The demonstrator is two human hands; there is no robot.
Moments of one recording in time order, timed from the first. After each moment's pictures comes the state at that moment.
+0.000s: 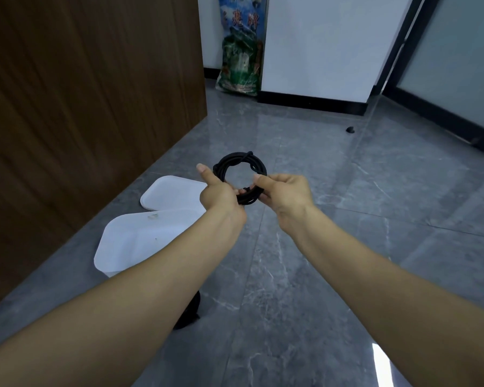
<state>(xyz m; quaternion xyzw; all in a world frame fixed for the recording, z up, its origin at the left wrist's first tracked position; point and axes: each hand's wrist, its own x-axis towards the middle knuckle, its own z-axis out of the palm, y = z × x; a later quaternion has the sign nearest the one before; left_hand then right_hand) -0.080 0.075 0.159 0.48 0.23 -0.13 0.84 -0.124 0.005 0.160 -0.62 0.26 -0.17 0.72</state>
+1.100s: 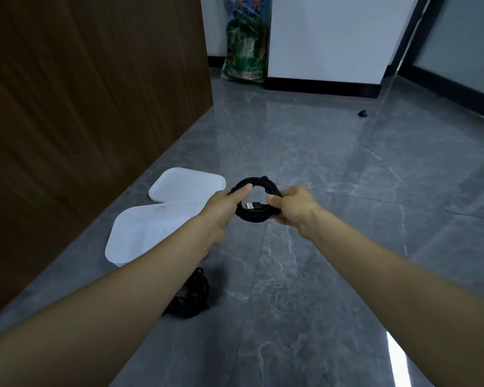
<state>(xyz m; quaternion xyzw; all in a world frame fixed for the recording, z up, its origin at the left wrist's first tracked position) -0.073 0.108 0.118 0.74 0.01 -0.28 0.61 -0.129 -0.015 0.122 -0.72 0.30 0.00 0.63</state>
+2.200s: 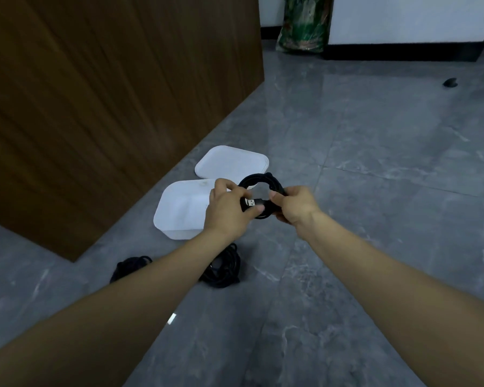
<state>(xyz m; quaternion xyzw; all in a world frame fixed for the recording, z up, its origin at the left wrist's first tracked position) -0.089 0.154 0.080 0.95 -0.12 -0.02 0.27 -0.104 0.022 0.066 -0.67 0.26 0.03 0.69</state>
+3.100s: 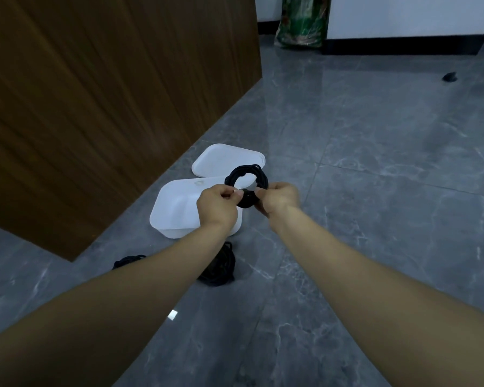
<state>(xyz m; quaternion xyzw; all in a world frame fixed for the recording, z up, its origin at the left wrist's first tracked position) -0.084 0.140 0.079 0.88 0.06 0.01 0.46 -0.086 0.041 0.067 -0.59 0.35 -0.01 0.73</state>
